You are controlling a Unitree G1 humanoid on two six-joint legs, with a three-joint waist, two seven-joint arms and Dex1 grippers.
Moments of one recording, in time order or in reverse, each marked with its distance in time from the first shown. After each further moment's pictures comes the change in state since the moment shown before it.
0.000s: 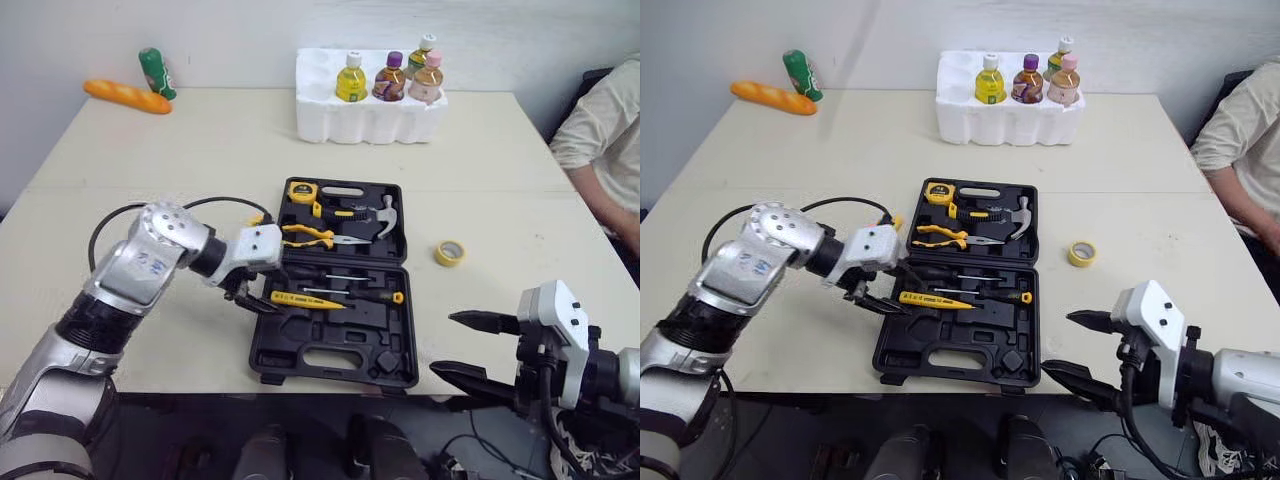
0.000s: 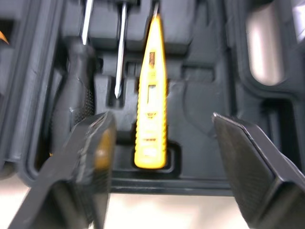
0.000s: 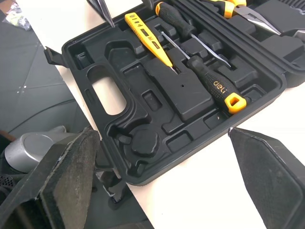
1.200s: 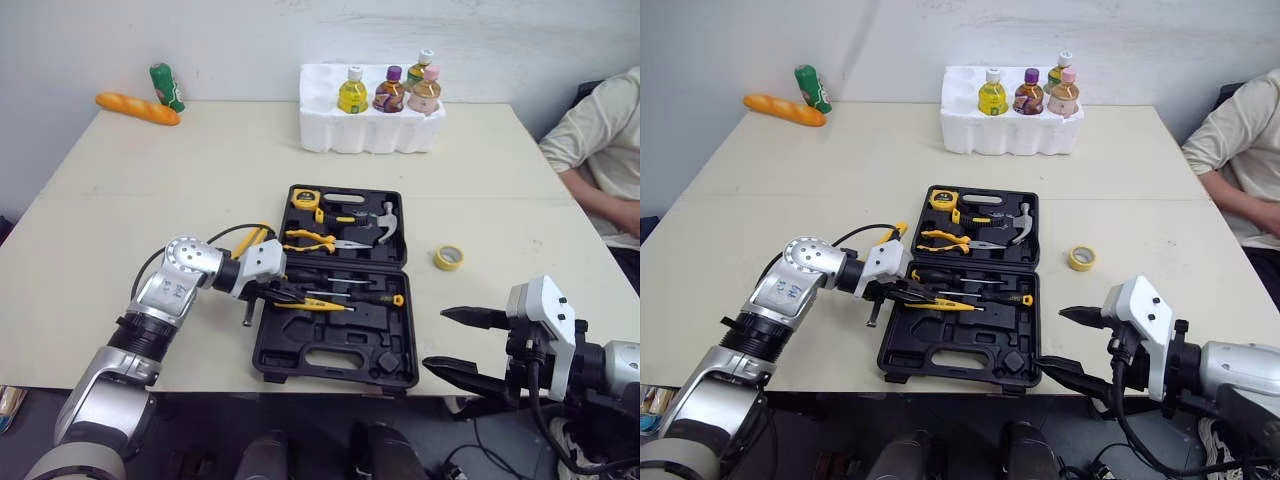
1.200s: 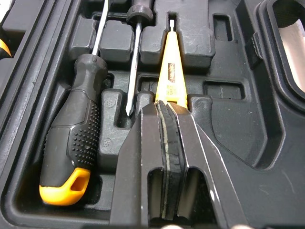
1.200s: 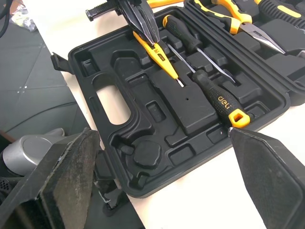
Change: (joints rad) left arm 0.056 -0.173 -0.032 0.303 0.098 -0.287 0.068; right arm -0.059 -0.003 0.080 0.024 -0.029 -0.014 -0.004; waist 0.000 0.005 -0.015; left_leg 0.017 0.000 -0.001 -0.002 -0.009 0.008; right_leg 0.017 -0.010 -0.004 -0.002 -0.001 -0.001
